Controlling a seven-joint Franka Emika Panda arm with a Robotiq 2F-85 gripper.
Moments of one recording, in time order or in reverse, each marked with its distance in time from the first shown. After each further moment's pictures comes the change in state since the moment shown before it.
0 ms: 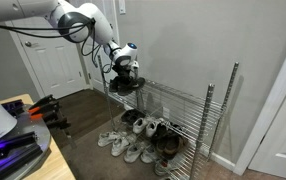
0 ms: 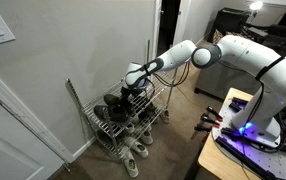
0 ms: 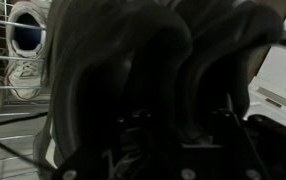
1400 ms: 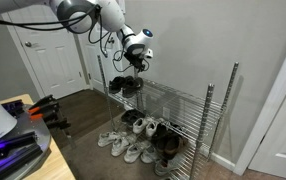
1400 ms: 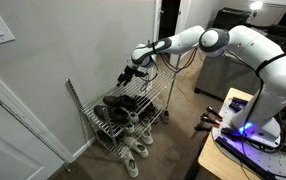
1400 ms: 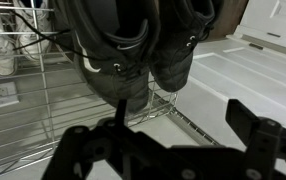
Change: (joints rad) arm -0.244 -0.111 0.157 -0.060 0.000 -0.034 0.000
